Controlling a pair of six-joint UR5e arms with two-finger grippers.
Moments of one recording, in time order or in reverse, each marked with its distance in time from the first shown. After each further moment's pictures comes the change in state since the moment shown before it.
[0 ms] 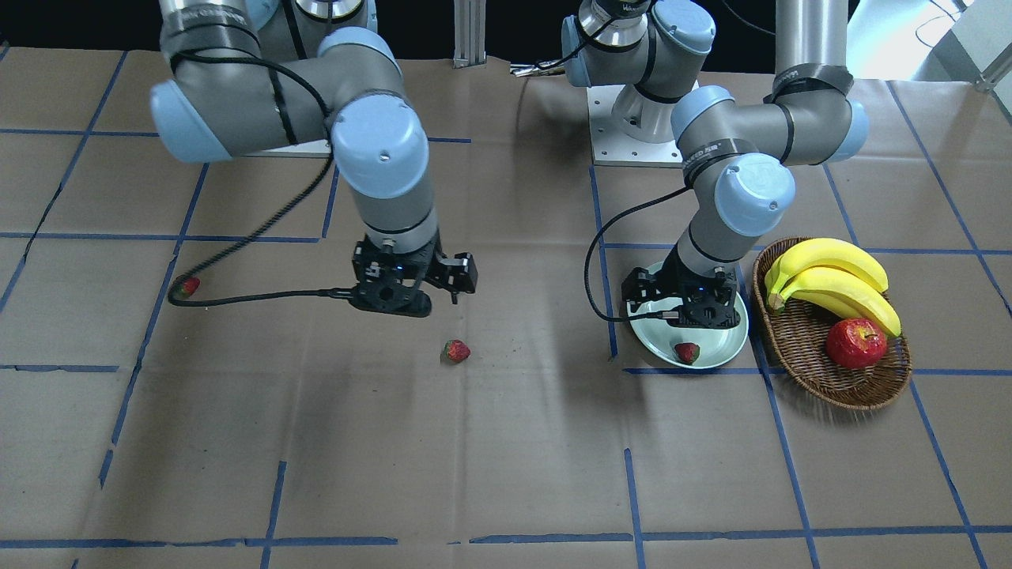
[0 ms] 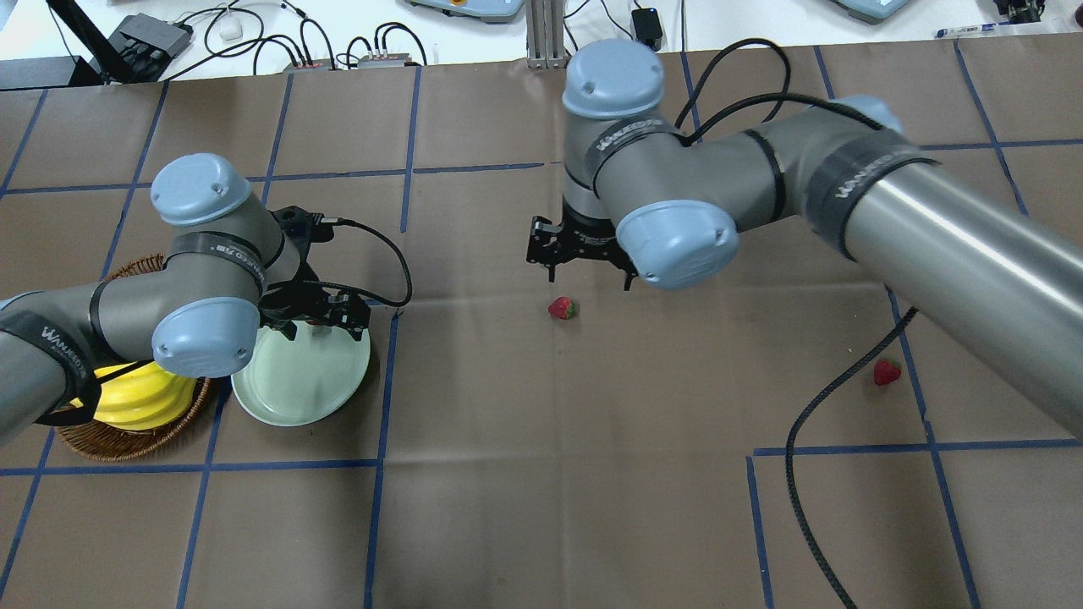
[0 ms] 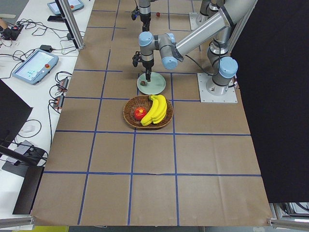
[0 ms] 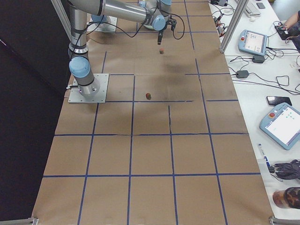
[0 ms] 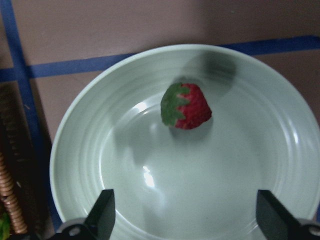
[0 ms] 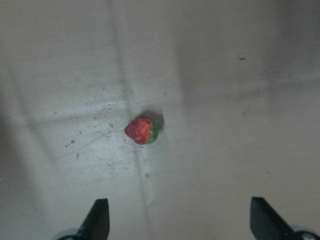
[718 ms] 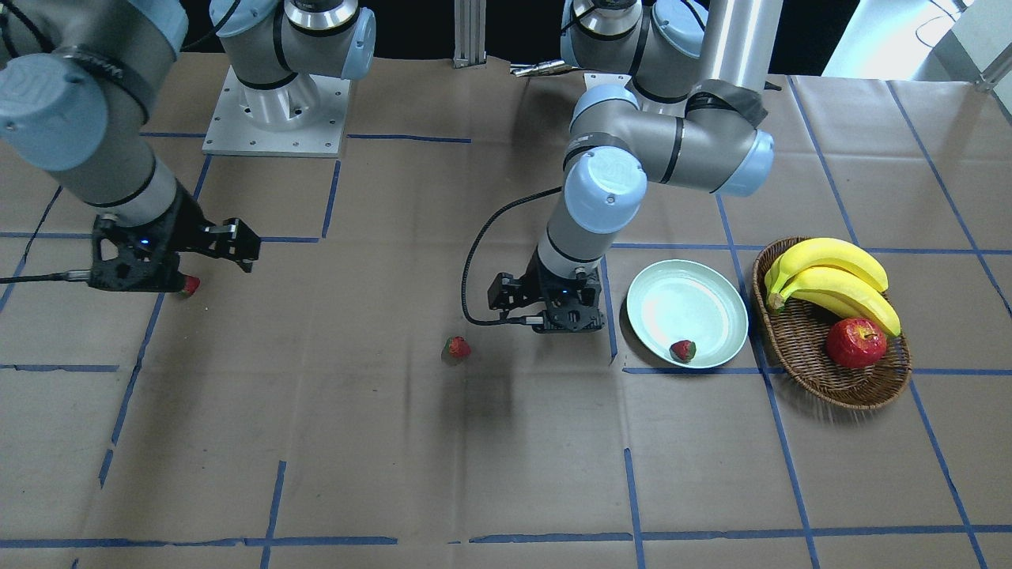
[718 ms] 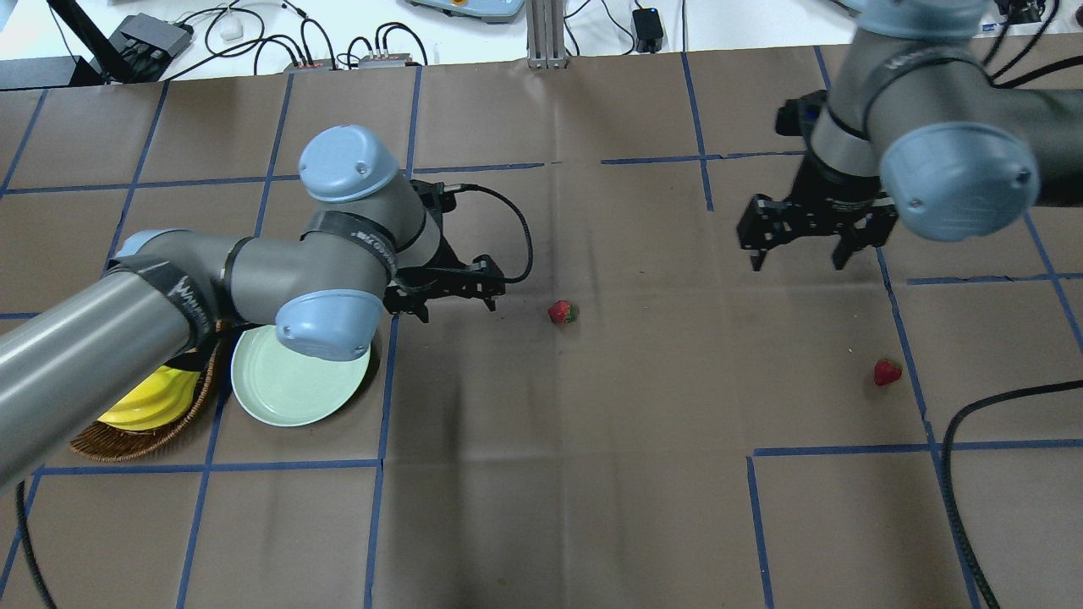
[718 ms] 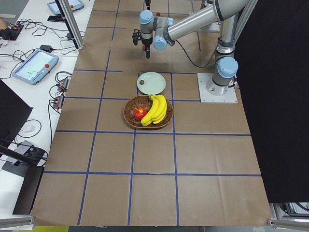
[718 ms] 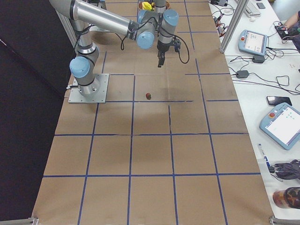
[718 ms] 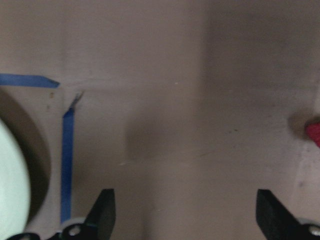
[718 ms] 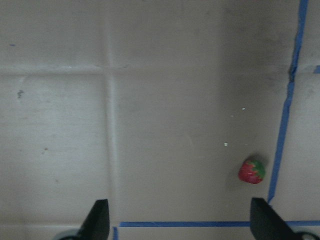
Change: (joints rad) left arm -0.330 -0.143 0.196 0.008 -0.138 -0.462; right arm -0.491 -0.181 0.155 0.119 -0.092 -0.635
